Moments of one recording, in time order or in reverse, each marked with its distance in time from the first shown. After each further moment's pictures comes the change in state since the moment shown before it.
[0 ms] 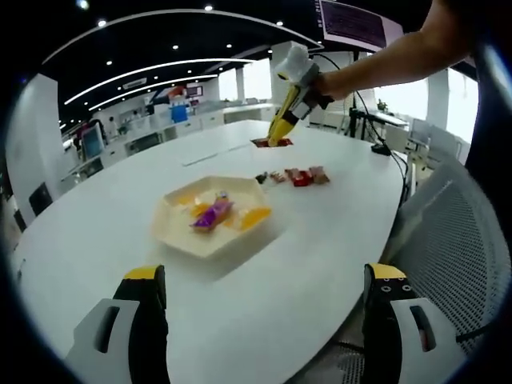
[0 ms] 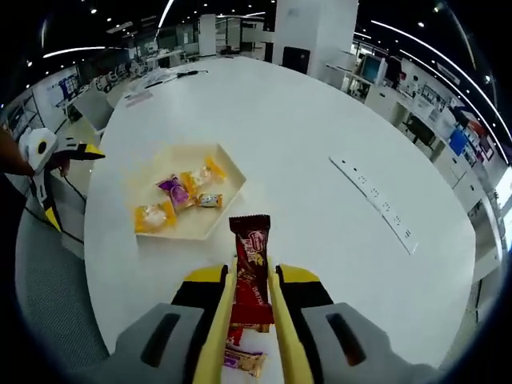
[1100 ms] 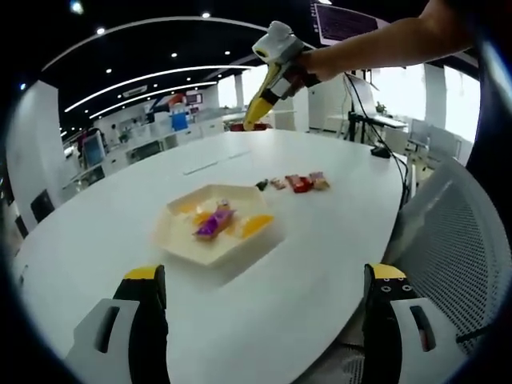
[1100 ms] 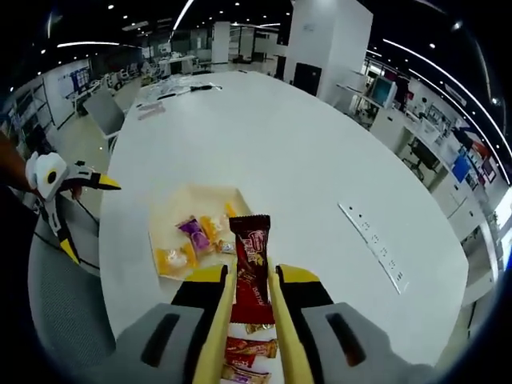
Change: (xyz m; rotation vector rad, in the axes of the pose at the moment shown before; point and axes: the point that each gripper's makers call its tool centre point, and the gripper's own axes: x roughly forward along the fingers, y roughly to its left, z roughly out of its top) left arm -0.002 0.001 0.006 0.021 -0.032 0.010; right arm -0.011 0.032 0.078 -0.072 -0.054 0.017
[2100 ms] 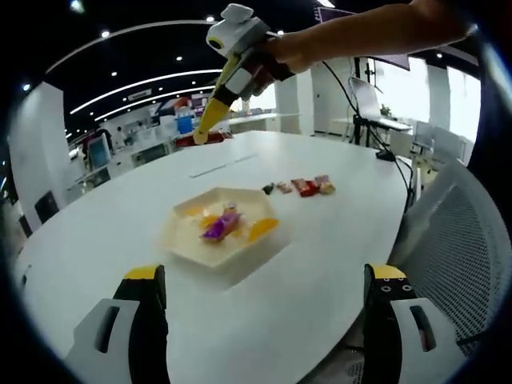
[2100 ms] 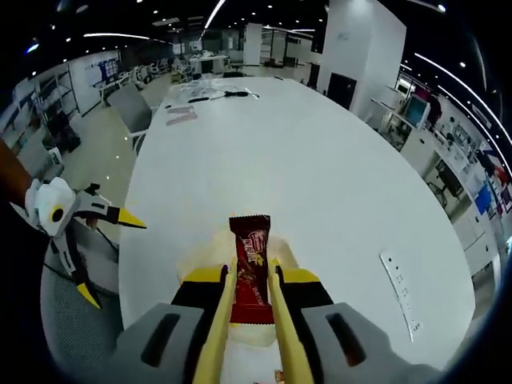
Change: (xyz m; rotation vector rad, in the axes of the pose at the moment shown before) left arm -0.002 0.005 0.003 0.006 -0.012 0.026; right arm 0.055 0.073 0.089 -0.112 -0.022 0.131
